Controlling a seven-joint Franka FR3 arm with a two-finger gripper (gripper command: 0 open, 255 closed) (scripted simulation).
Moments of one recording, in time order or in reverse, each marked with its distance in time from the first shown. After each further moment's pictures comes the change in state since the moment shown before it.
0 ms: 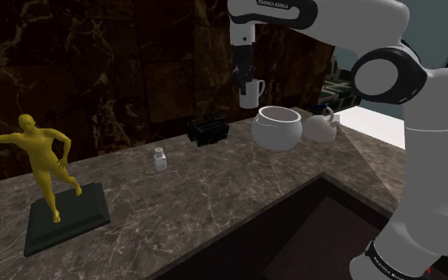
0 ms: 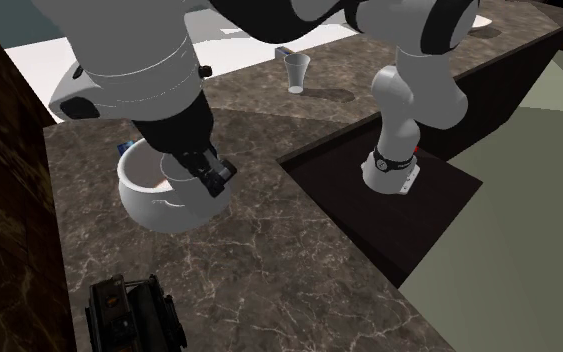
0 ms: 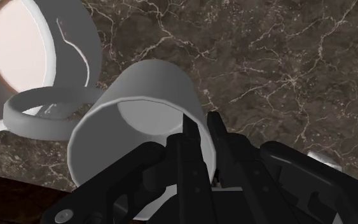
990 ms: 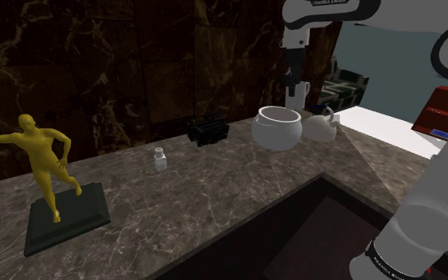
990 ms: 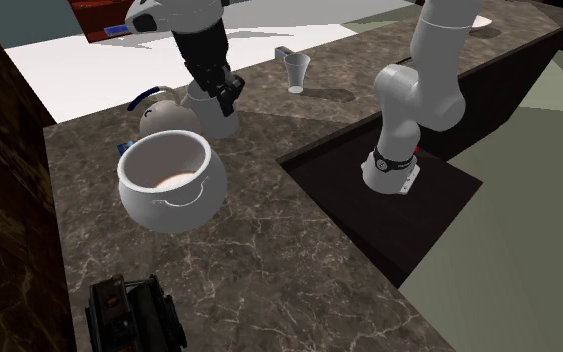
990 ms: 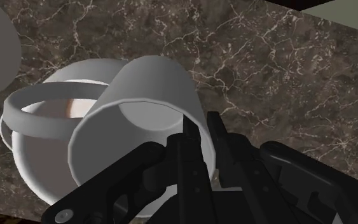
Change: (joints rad) arm -0.167 -0.425 -0.111 -0.592 -0.035 0.185 -0.268
